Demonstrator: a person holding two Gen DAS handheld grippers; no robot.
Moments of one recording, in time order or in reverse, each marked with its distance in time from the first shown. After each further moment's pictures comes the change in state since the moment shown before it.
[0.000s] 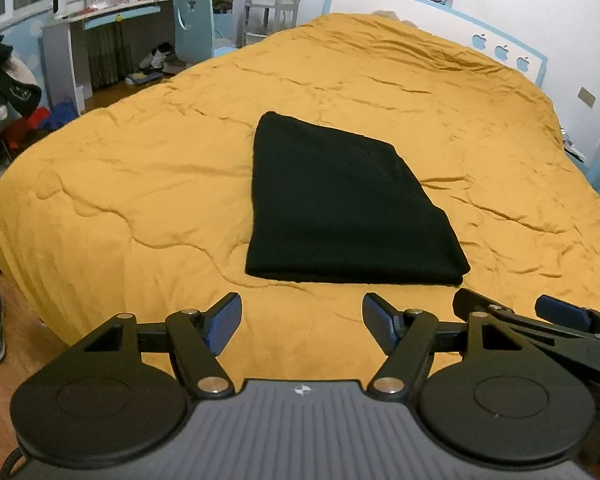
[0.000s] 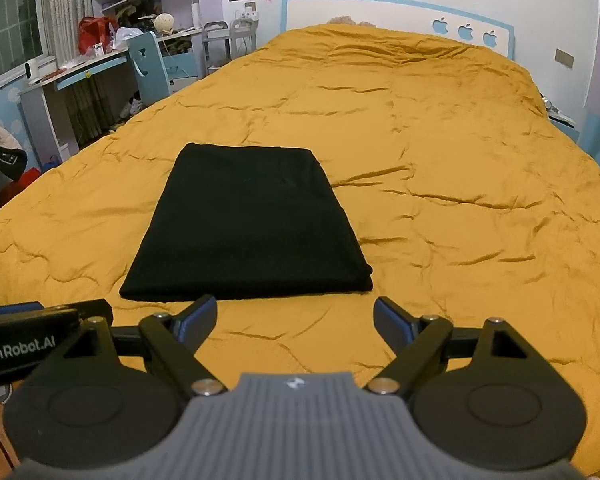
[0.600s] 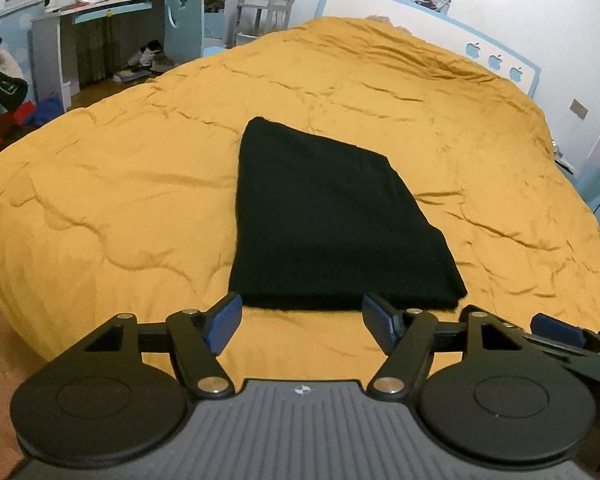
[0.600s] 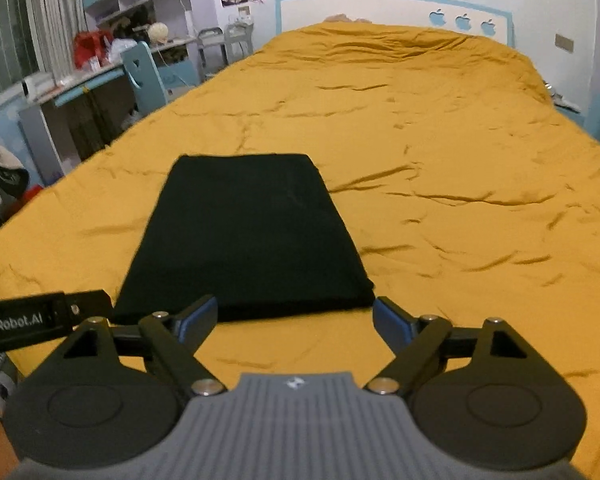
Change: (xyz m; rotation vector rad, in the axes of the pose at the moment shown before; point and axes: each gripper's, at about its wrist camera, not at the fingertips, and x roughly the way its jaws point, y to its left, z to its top) left arm 0.020 0.003 0.017 -0.019 -0.009 -0.044; right arm 0.020 -0.012 0.007 0.041 -0.005 0.016
